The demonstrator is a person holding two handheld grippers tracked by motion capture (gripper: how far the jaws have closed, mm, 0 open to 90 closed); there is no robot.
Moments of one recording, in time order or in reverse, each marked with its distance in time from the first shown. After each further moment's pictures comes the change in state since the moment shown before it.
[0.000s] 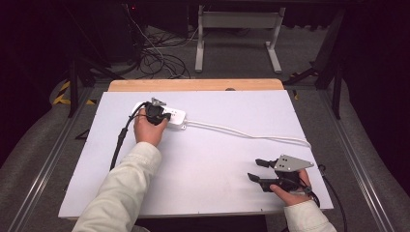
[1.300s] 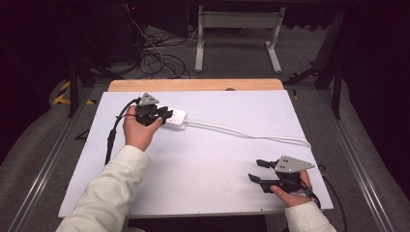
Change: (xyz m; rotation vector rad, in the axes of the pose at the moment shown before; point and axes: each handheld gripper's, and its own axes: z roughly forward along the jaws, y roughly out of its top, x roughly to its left) left arm -0.013 0.012 -0.069 -0.163 -0.126 0.074; right arm 0.002 -0.001 -0.003 0.001 -0.008 -0.002
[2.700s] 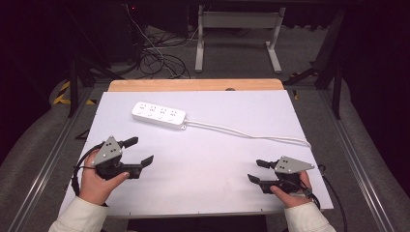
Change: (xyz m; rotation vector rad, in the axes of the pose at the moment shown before) left arm -0.033 -0.101 -0.114 -0.167 -0.100 0.150; right arm 0.002 0.000 0.000 -0.004 -0.006 0.007
